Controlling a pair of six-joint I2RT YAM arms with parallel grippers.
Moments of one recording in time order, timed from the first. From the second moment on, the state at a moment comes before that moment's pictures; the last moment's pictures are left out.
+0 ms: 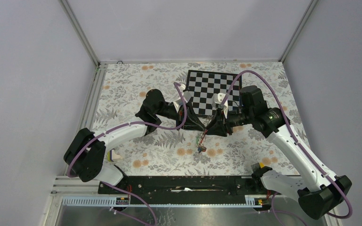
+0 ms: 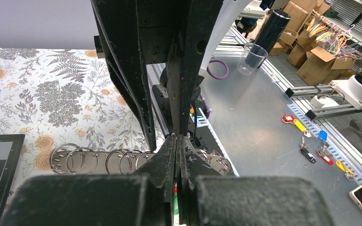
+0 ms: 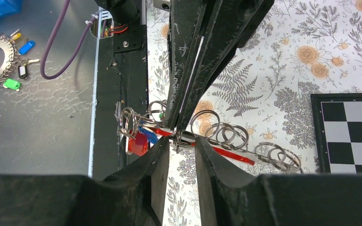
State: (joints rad) left arm -0.71 1.45 0.89 0.75 1.24 -0.42; right arm 0.50 1.05 1.08 -0.75 -0.95 -0.44
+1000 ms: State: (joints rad) left arm -0.71 1.46 0.87 0.77 1.22 -0.44; right arm 0.50 1.05 1.04 -0.71 -0.98 -0.41
